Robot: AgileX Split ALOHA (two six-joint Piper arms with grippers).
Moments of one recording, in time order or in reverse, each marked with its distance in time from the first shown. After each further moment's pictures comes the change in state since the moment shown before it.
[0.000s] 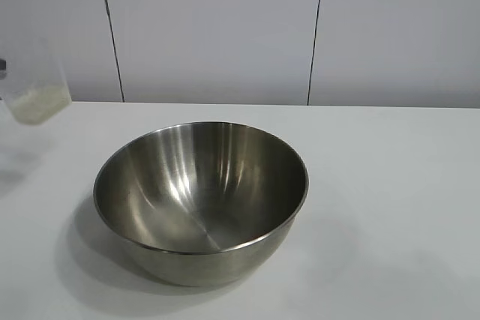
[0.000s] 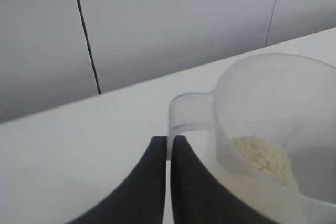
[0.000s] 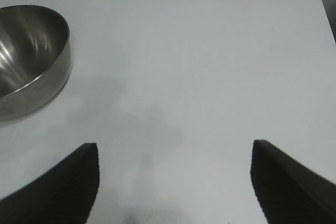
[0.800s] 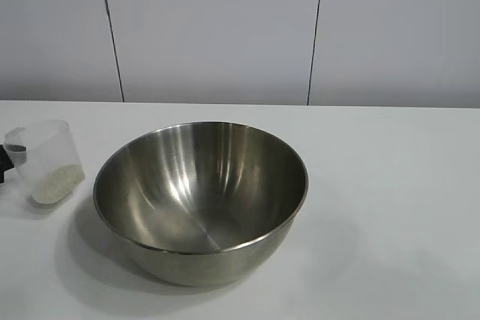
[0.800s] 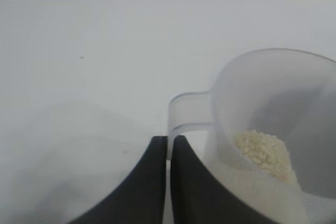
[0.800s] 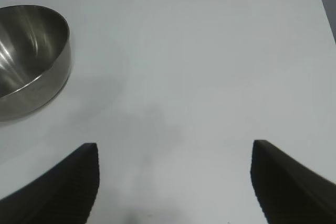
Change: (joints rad) left arm 0.093 0.502 0.000 -0.036 -0.240 0.039; right arm 0.000 0.000 0.000 0.000 0.000 0.000
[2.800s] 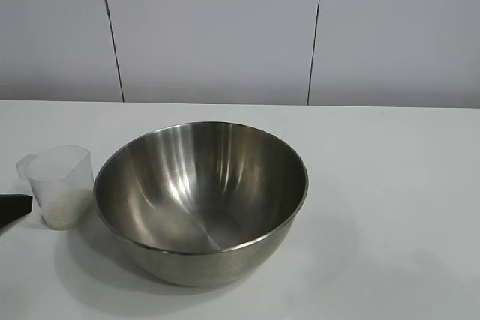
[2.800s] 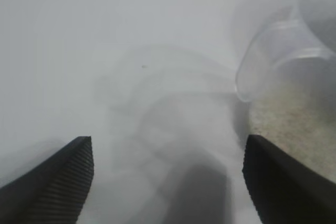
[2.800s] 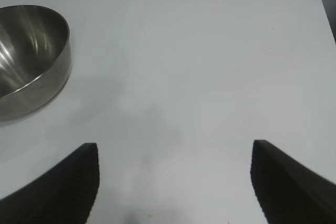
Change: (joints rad) left arm 0.048 0.128 0.050 -0.069 -0.022 0.170; right arm 0.000 0.000 0.000 0.000 0.000 0.000
